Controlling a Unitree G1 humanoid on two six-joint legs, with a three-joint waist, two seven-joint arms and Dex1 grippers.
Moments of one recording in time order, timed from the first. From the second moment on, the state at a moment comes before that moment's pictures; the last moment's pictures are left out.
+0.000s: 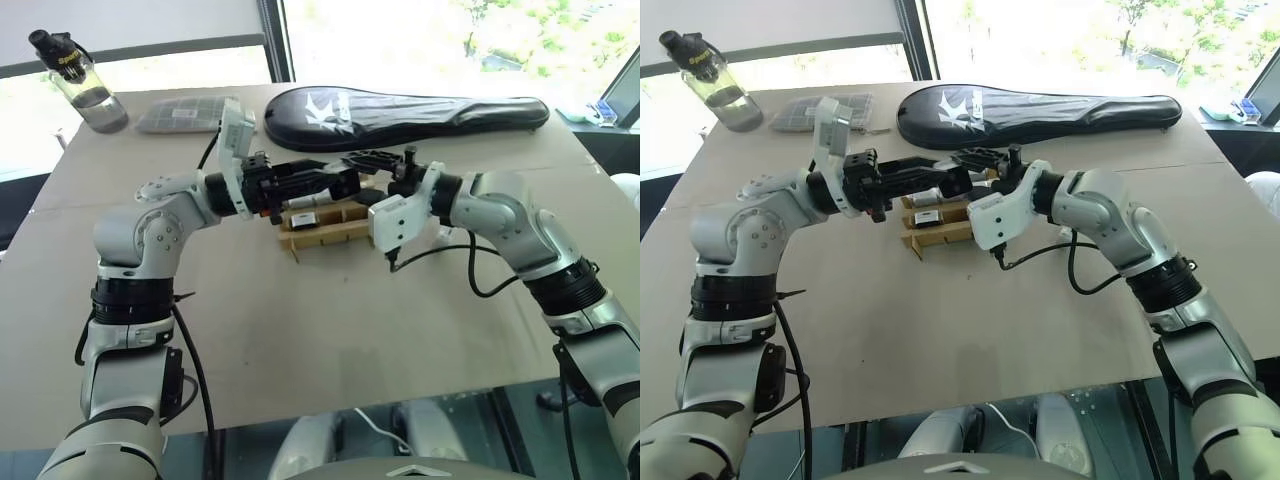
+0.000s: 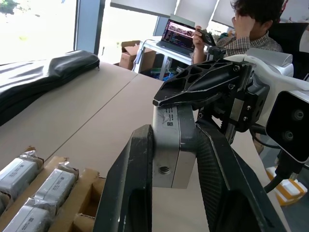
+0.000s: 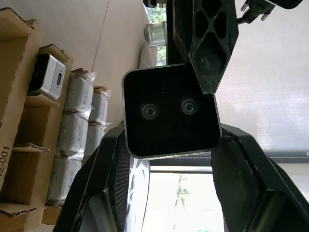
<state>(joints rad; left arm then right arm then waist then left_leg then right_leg) -0.73 0.62 0.10 0.02 -0.70 0.76 -1.07 -0.84 -0.52 0.38 0.06 -0.47 -0.46 0.63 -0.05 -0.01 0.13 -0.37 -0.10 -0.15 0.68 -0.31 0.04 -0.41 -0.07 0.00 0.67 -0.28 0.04</state>
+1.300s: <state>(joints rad) -0.97 0.54 -0.02 1.03 -0.20 -0.29 -1.45 0.24 -0.56 -0.34 -0.54 0.65 0.36 0.97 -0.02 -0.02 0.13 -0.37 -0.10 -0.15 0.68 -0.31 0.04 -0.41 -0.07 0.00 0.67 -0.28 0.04</state>
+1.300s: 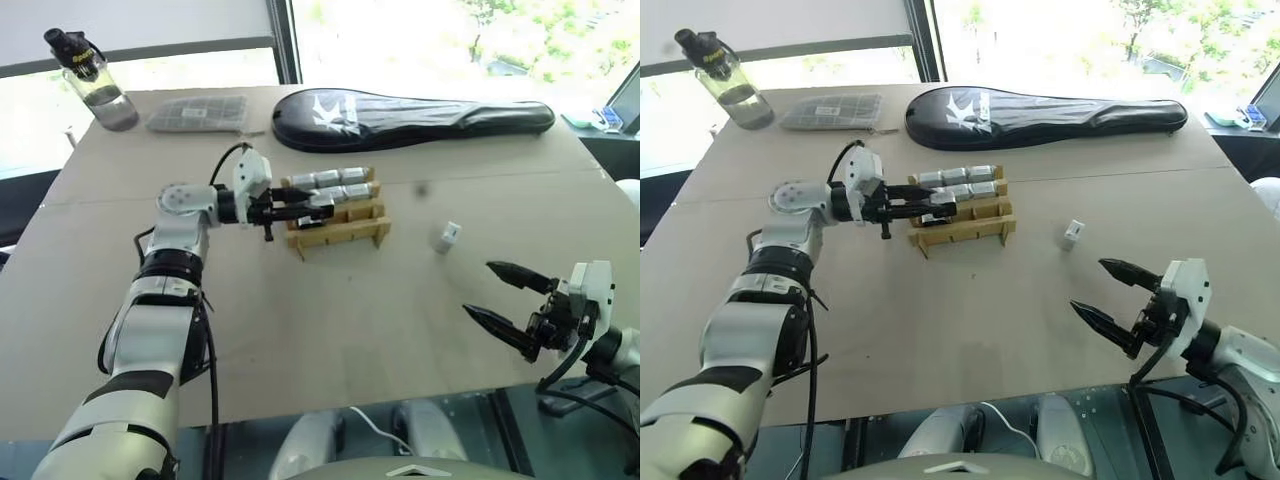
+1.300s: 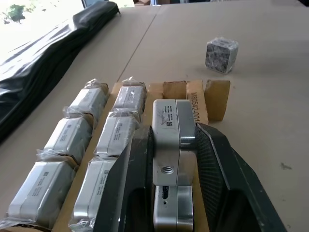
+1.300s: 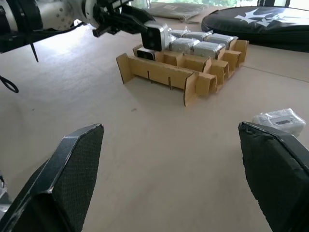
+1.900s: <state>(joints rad) -1.08 0.44 0.02 1.19 -0.16 -0.33 -1.46 0.30 -0.57 -0.33 -0.55 0.69 0.31 0.96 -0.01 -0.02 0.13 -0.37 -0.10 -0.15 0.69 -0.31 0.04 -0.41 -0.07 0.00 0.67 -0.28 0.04</state>
